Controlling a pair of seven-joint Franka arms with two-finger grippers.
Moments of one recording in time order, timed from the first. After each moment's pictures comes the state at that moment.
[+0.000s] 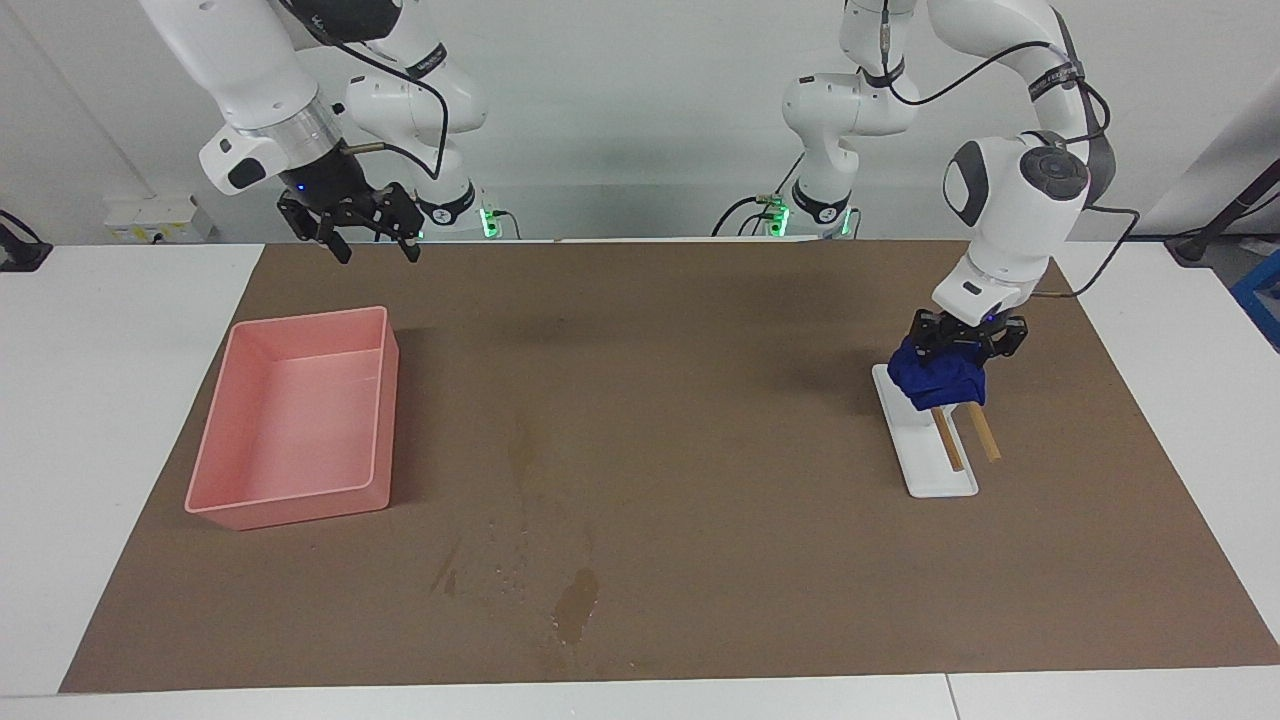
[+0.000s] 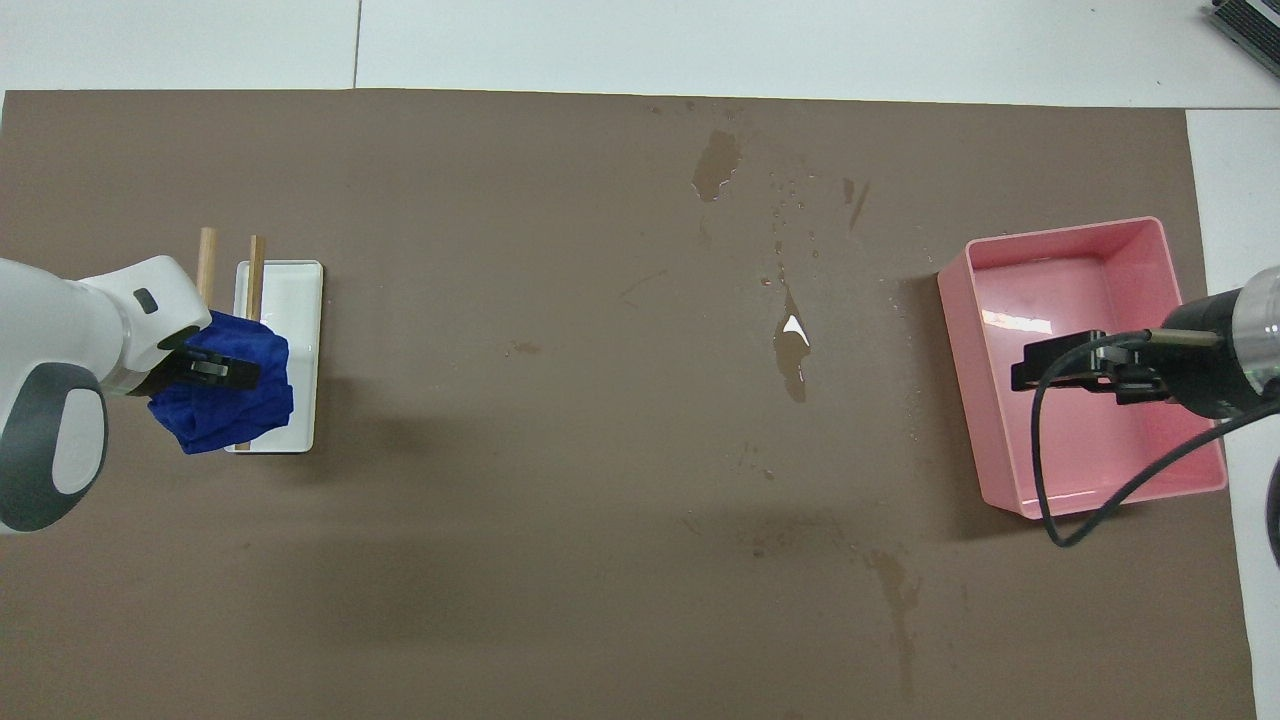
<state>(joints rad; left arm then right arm) -0.12 -0.03 0.10 -2.13 0.10 2.16 0.19 0.01 -0.14 0.04 -1.78 0.18 1.67 0.23</state>
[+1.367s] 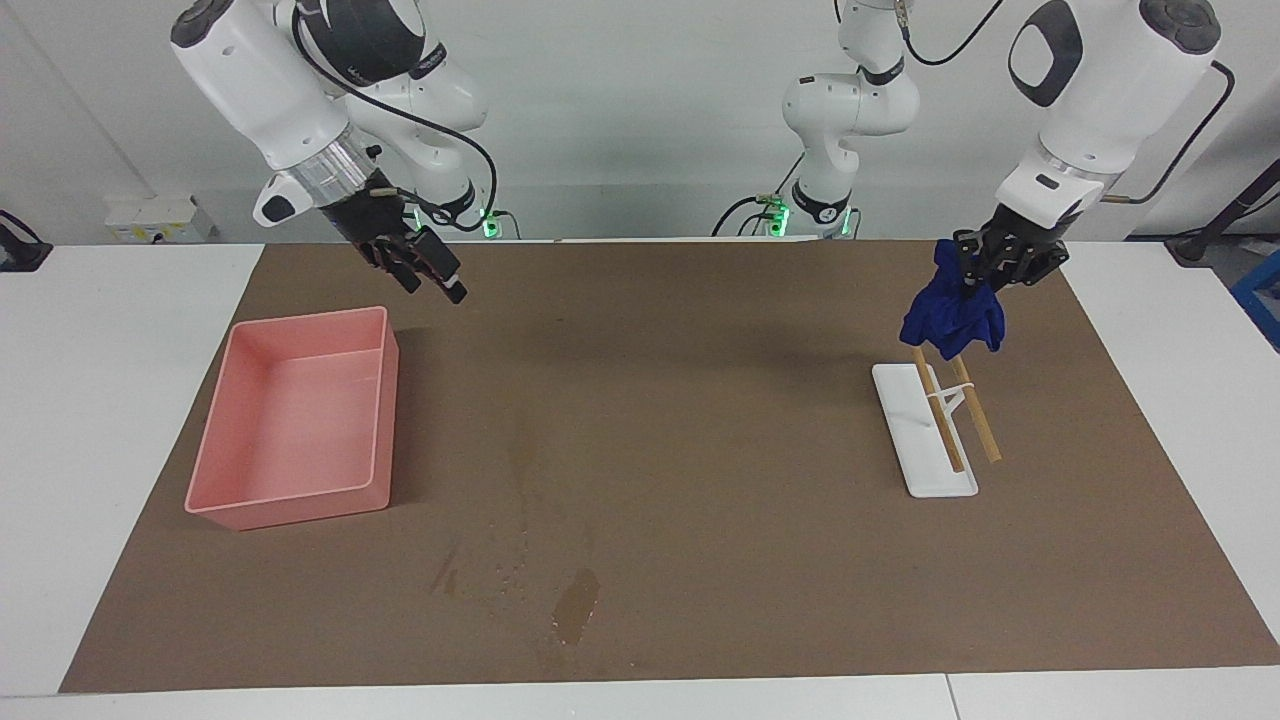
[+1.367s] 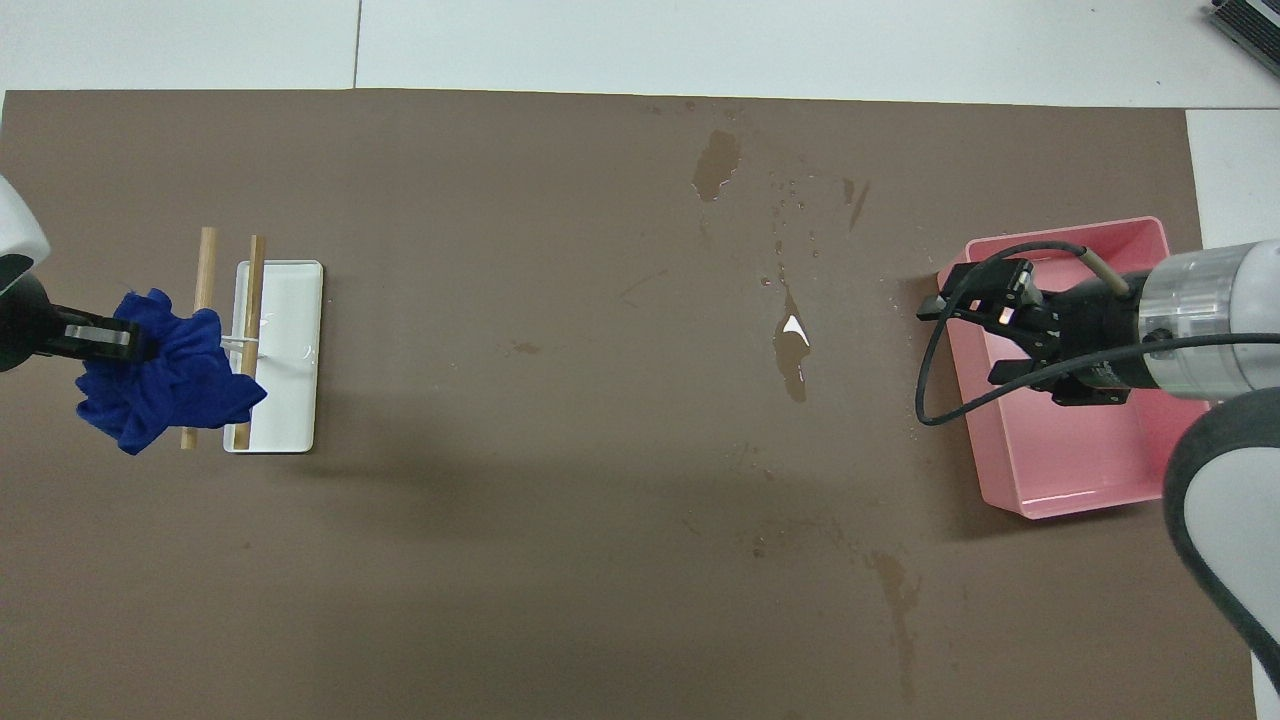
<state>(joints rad) -0.11 -0.08 0.07 -1.75 -0.08 1.68 0.13 0.04 -0.14 0.05 -1.90 0.41 1.90 0.60</state>
